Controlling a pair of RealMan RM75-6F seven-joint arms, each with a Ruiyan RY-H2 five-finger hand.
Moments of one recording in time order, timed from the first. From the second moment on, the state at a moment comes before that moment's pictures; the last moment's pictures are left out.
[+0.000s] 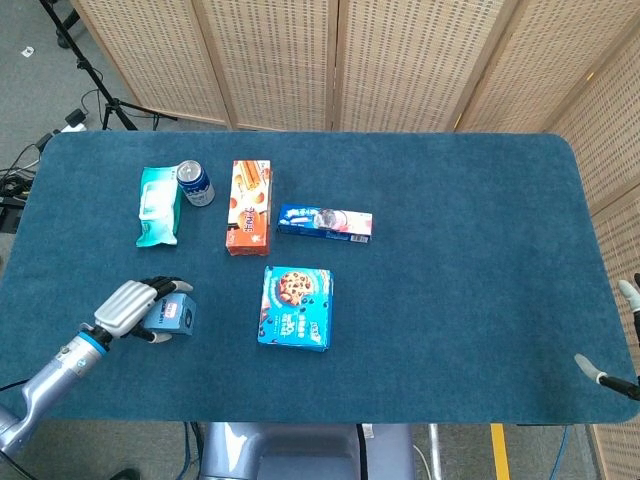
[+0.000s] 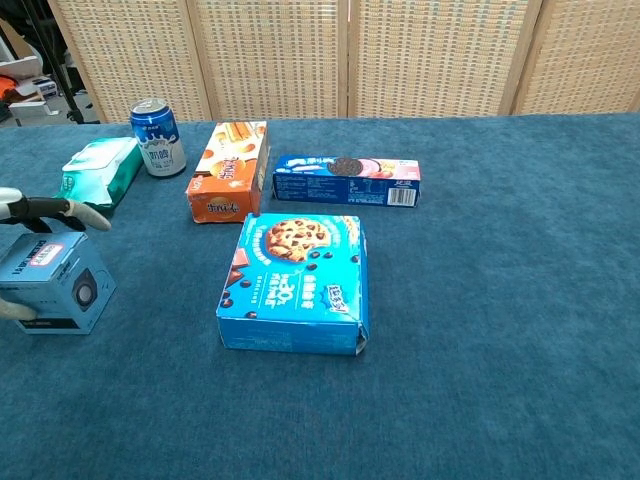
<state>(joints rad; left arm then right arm) -0.55 -1.33 0.10 -1.20 1.68 1.07 -0.52 -0.02 -1.00 0.10 -1.60 -1.56 1.66 0.30</state>
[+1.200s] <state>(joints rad) -0.53 -1.20 -0.01 -1.74 1.20 1.01 0.46 -0.02 -0.99 0.11 -1.58 -1.55 1.67 0.36</state>
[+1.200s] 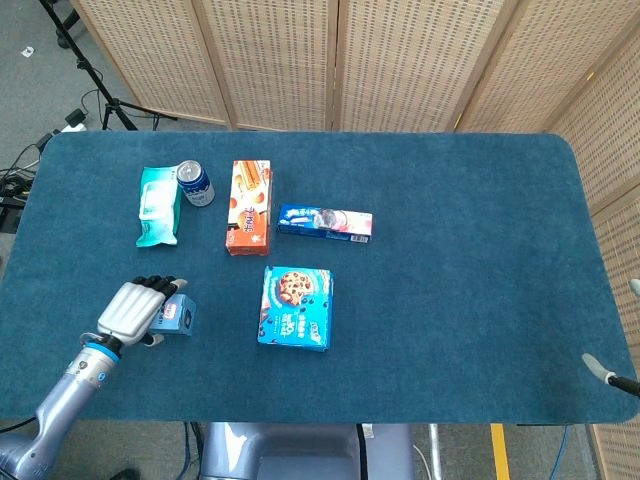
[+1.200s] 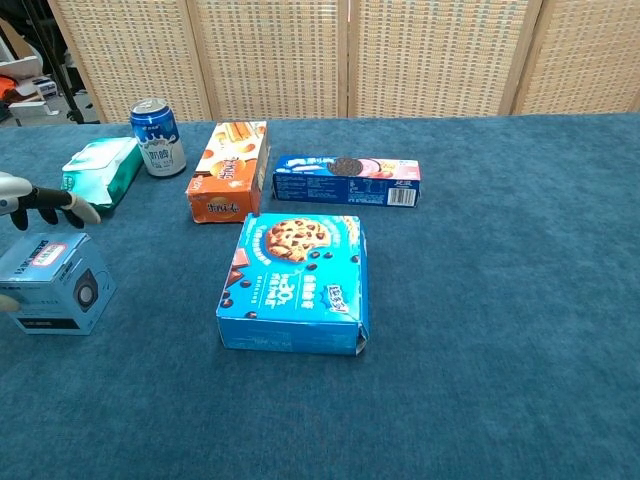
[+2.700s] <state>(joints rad) -0.43 -1.66 0.09 -0.83 1.70 1.35 -1.29 -0.01 -1.00 0.10 -1.60 -1.57 1.66 0.31</state>
